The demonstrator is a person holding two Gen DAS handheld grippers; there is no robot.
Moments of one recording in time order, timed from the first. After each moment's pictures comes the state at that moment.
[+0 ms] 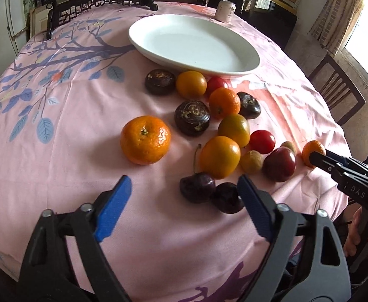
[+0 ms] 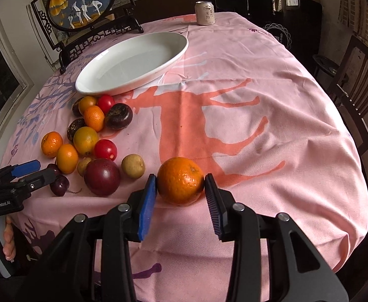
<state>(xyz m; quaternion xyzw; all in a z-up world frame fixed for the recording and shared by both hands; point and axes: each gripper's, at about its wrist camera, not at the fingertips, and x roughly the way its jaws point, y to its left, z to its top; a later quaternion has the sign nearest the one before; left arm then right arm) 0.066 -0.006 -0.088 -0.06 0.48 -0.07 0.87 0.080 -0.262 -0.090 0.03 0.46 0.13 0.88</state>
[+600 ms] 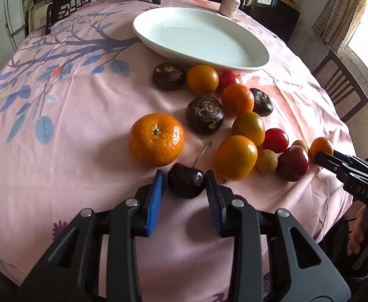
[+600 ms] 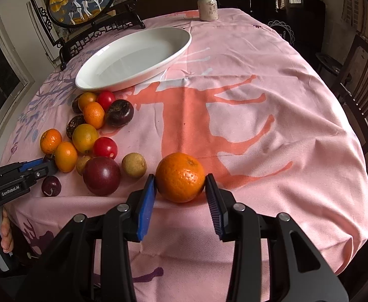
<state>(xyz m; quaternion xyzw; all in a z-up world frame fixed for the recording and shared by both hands) 0.077 0.003 -0.101 -0.06 0.50 -0.06 0.86 0.085 -0.255 -0.095 0.02 0.47 0.13 0.87</state>
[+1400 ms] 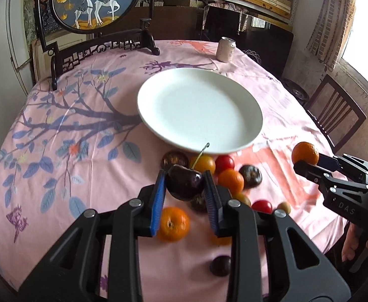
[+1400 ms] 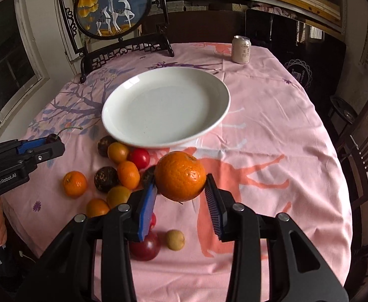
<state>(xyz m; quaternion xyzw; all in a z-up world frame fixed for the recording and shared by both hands) 0.125 0.011 -0.012 -0.03 0.42 -0.05 0.91 0.136 -0.202 -0.027 -0.03 0.41 0.18 0.89</state>
